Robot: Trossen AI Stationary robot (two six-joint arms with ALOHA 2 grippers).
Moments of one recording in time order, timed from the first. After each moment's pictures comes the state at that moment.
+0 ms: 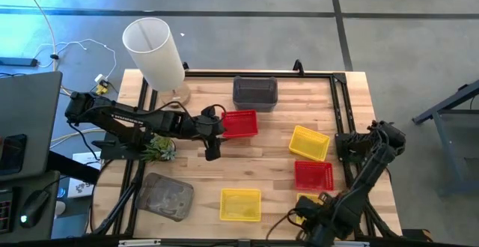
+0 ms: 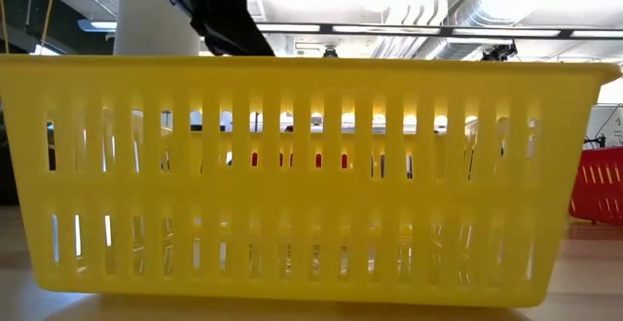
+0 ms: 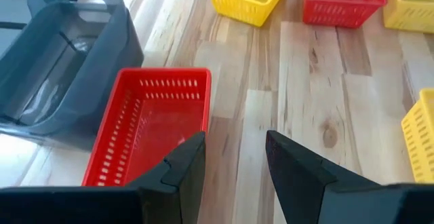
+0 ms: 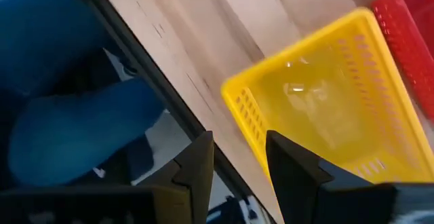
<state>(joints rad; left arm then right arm) 0.02 1.35 0.92 -0.28 -0.25 -0.12 0.94 1.81 1.55 -1.10 0.08 1.56</state>
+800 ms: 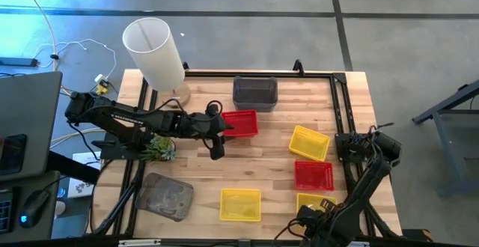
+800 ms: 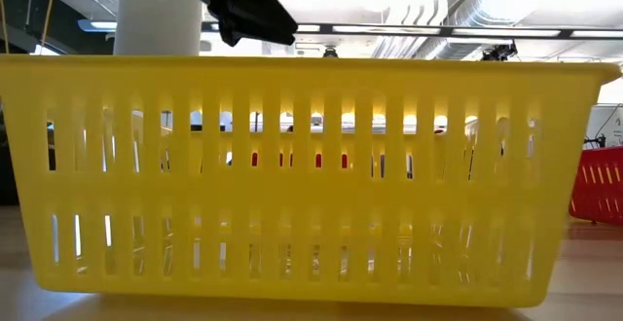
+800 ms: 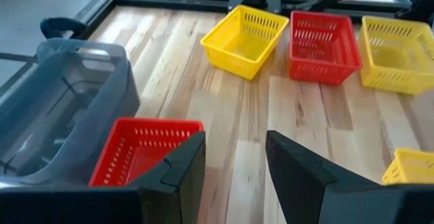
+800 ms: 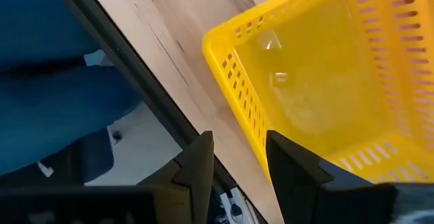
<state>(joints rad) 0.02 1.35 0.92 -0.11 -0.25 -0.13 0.98 1.93 1.55 -1.09 0.01 1.57</state>
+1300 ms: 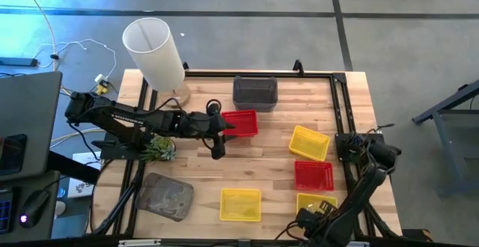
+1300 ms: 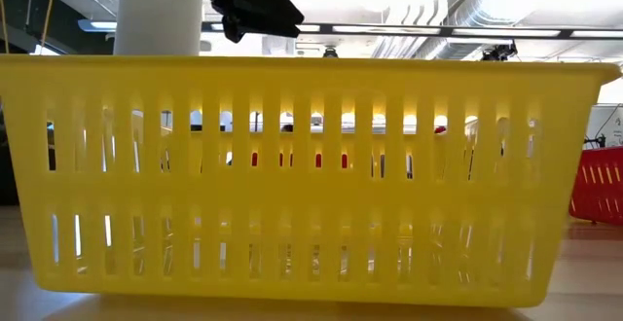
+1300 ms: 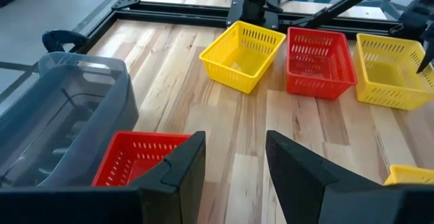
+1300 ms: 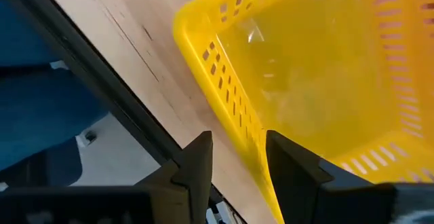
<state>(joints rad) 0.02 1.35 0.92 -0.06 -0.25 -0.13 1.00 2.02 1.55 -1.10 -0.02 1.57</state>
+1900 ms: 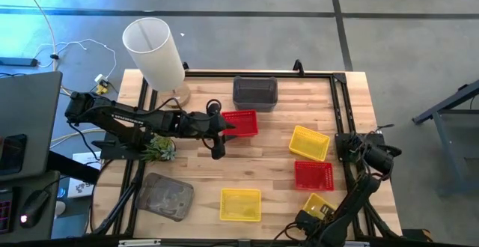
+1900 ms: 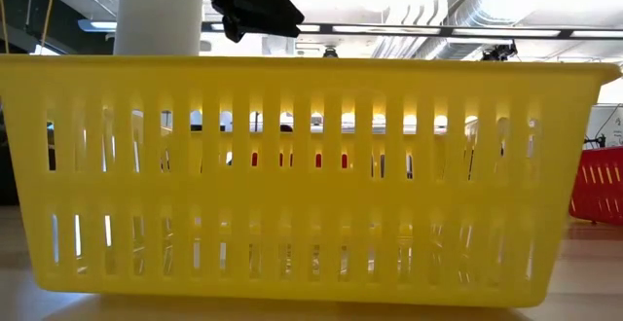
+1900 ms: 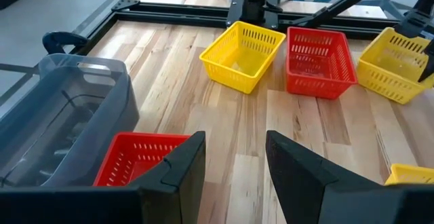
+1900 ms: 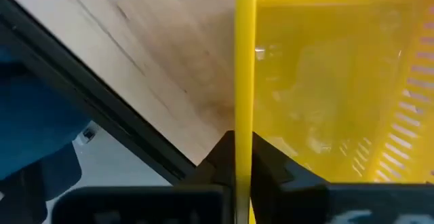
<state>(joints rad) 0.02 1.35 0.92 -0.06 -0.25 -0.12 1.00 2.09 1.55 -1.07 -0.09 1.65</state>
